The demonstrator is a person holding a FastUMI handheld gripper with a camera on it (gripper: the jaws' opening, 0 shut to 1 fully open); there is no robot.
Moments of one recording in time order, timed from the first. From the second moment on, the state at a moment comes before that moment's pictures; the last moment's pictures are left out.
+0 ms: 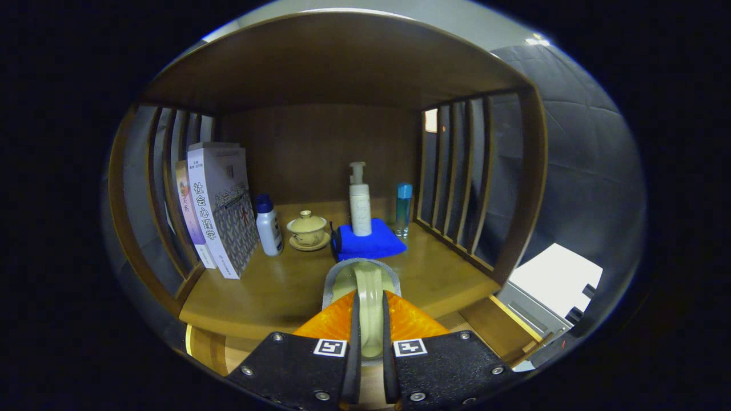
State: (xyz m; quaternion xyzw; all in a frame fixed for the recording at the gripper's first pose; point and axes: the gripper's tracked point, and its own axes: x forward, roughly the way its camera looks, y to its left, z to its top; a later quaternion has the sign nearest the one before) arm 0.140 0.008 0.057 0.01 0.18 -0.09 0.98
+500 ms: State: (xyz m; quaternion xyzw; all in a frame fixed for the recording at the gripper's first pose) arm 0.202 0.053 0.028 -0.02 0.21 -0.01 0.98
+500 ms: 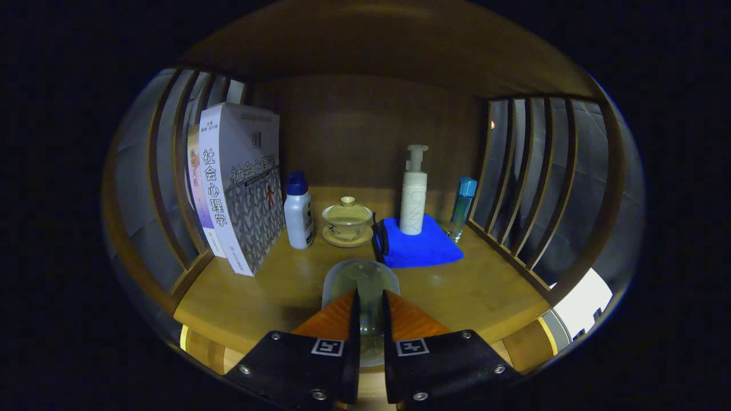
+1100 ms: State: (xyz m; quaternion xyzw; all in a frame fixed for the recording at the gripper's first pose) arm 0.182 0.041 0.065 -0.01 0.14 0.00 0.99
